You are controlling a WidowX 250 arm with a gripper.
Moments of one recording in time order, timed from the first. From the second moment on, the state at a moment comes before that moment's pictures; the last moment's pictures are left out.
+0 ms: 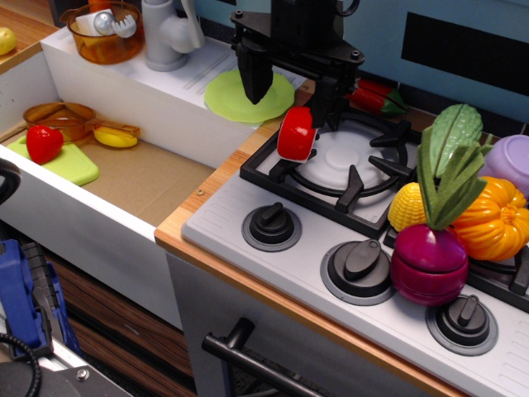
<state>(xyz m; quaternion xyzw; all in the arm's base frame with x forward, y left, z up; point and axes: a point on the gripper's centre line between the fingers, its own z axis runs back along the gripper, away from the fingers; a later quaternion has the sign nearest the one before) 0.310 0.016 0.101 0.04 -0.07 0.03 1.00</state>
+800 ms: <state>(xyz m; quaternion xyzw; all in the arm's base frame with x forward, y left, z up) 0.322 0.019 0.096 0.06 -0.05 0.13 0.99</state>
